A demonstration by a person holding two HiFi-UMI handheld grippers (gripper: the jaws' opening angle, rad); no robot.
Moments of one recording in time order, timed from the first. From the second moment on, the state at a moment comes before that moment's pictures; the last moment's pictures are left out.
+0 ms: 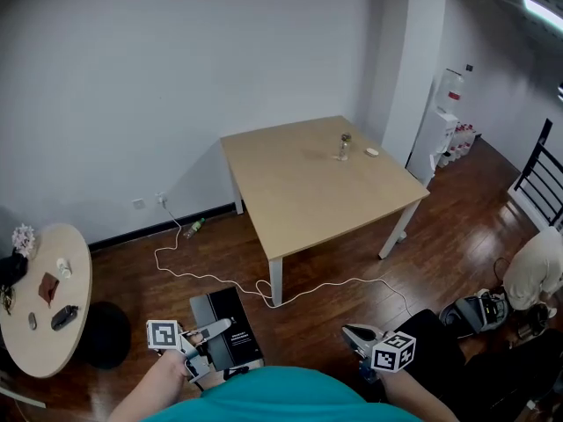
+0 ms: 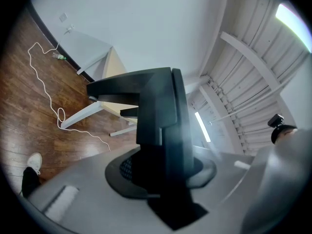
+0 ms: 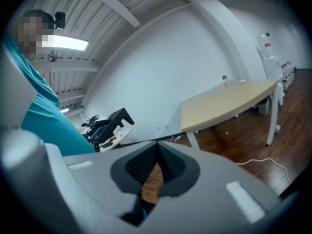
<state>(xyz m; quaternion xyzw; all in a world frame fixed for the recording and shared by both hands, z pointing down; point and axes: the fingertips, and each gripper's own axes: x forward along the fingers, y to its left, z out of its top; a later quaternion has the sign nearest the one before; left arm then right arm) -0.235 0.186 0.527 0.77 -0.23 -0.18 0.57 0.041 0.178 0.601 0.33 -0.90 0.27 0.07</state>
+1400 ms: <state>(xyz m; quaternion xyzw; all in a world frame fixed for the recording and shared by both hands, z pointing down) -0.094 -0.093 0.521 0.78 -0.20 -0.17 0.56 0.216 -0.110 0.571 0.39 -0.88 0.24 0.07</state>
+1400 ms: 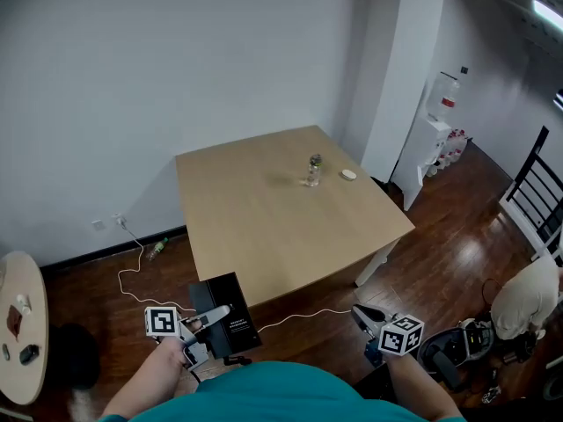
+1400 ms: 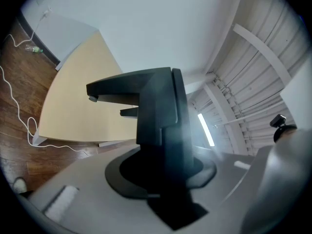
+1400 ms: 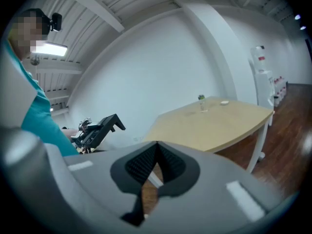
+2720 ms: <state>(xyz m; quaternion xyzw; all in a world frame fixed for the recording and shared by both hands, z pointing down) 0.043 -0.361 0.551 0.77 -0.19 -0.15 0.59 0.358 -0.381 0.597 0.42 -0.86 0.27 0.08</state>
